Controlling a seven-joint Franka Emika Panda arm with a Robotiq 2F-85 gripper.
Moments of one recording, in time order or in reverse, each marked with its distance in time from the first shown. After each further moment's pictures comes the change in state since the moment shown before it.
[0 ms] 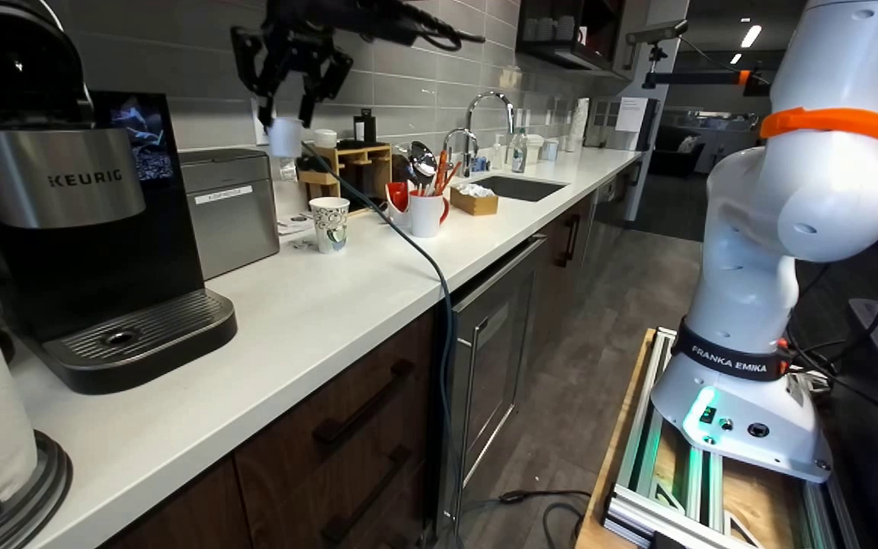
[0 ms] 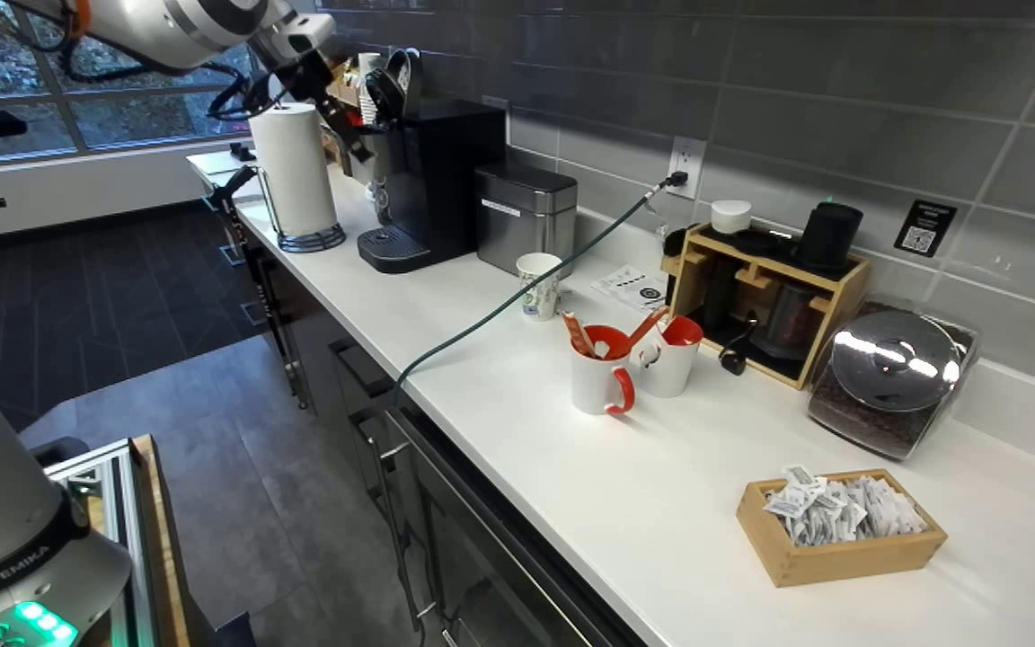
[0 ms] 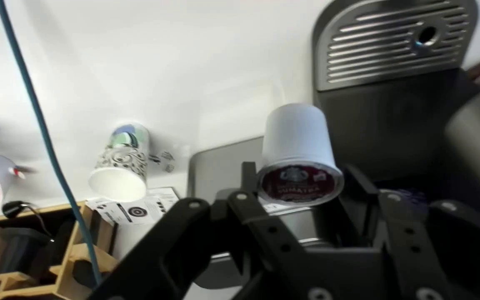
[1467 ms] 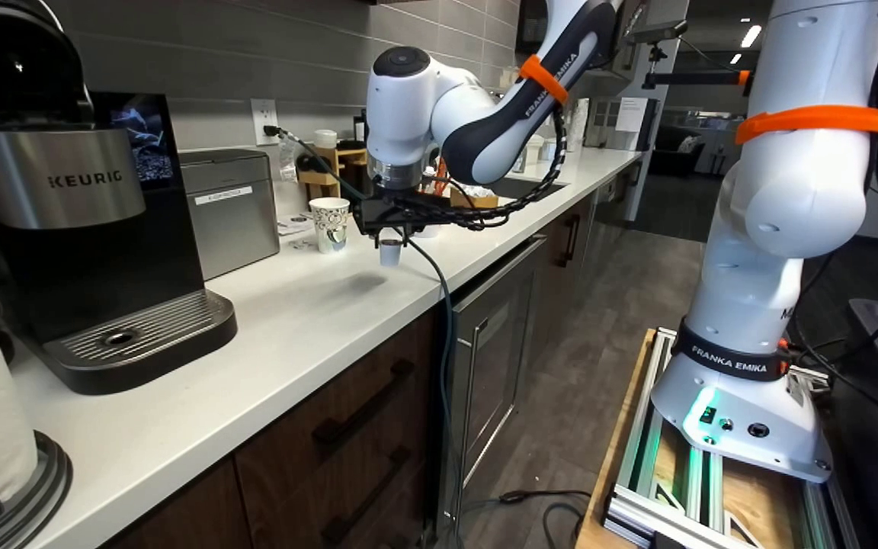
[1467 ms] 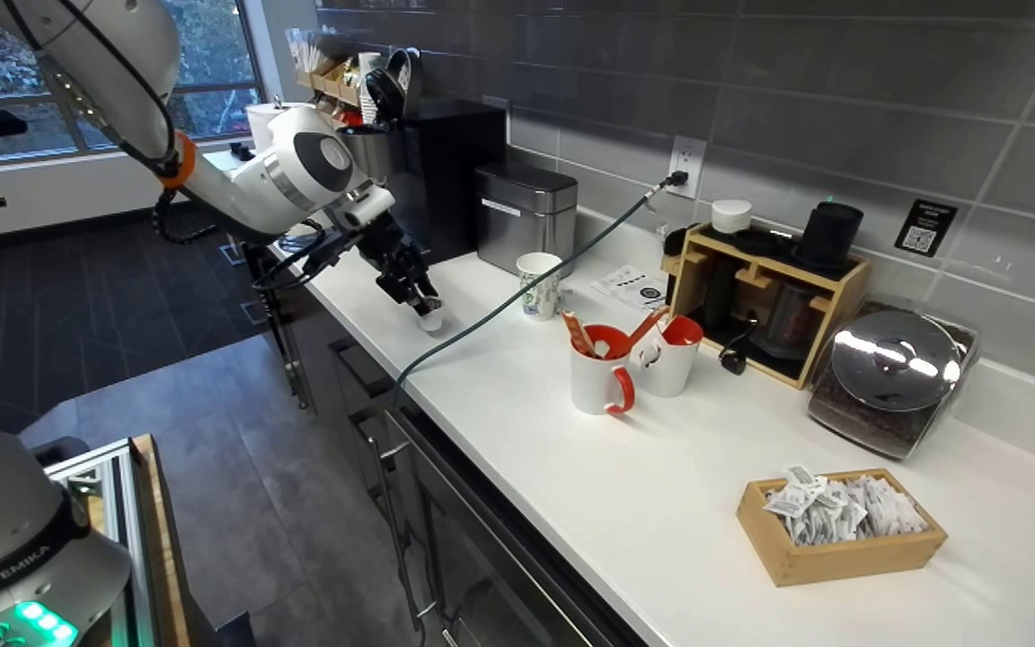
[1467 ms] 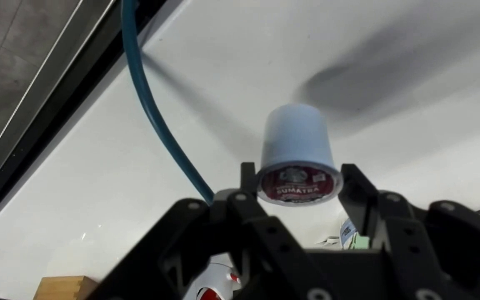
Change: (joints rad) arm -0.236 0.160 -0.057 -0.337 -0.524 0.233 0.776
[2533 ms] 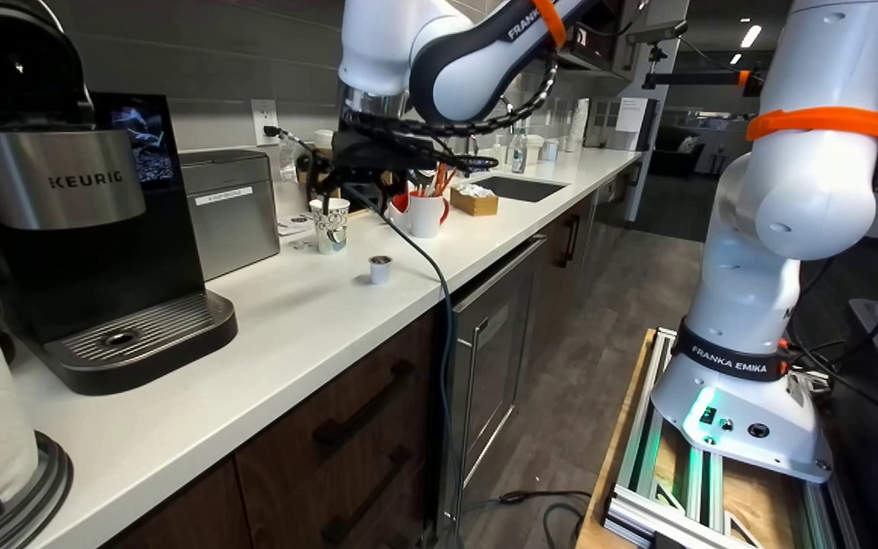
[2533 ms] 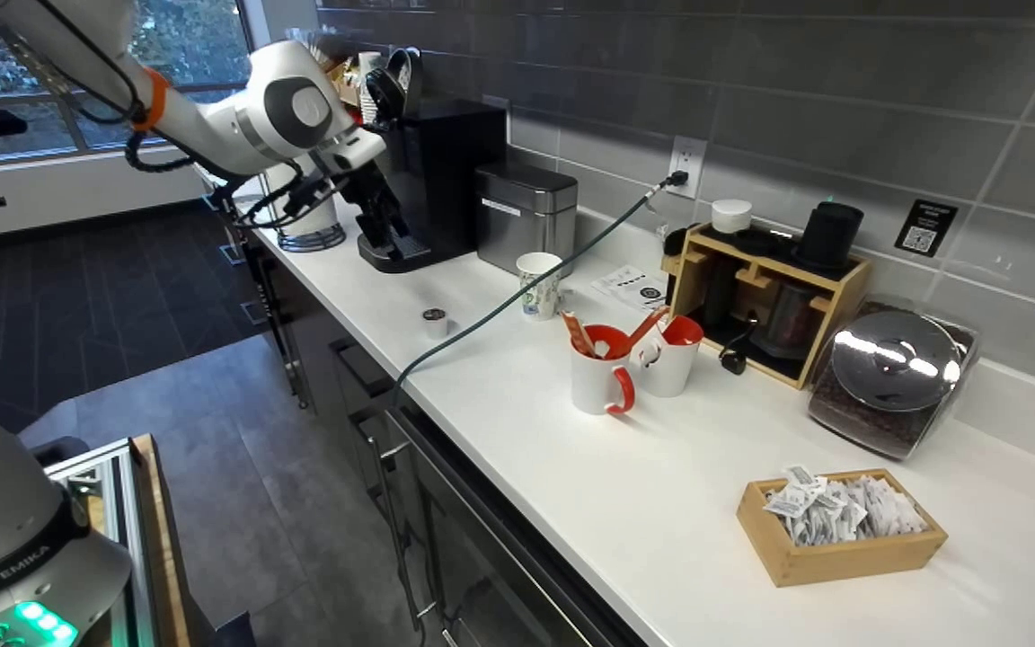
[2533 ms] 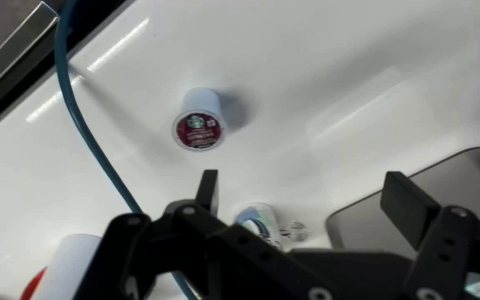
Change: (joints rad) arm 0.082 -0.096 0.029 0.080 0.409 -0.019 -0.404
